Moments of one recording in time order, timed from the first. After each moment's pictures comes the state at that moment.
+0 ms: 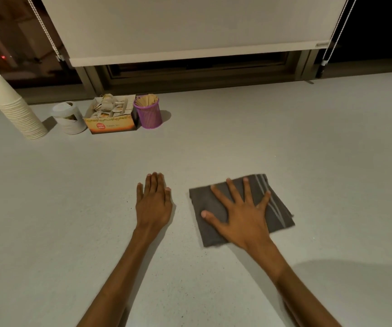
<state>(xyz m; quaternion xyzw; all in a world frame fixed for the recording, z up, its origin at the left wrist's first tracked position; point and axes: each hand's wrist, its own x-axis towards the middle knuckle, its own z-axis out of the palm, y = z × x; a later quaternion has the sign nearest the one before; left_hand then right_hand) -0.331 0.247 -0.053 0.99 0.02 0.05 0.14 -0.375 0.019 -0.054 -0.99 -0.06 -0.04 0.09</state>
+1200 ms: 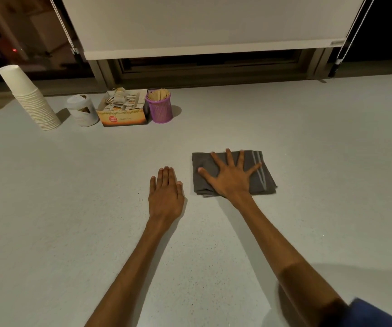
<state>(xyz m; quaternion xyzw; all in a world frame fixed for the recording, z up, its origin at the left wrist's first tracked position) -0.335 0.241 -0.049 0.99 0.02 0.03 0.15 -0.285 0.061 -0.034 -0.99 0.00 0.01 0.13</state>
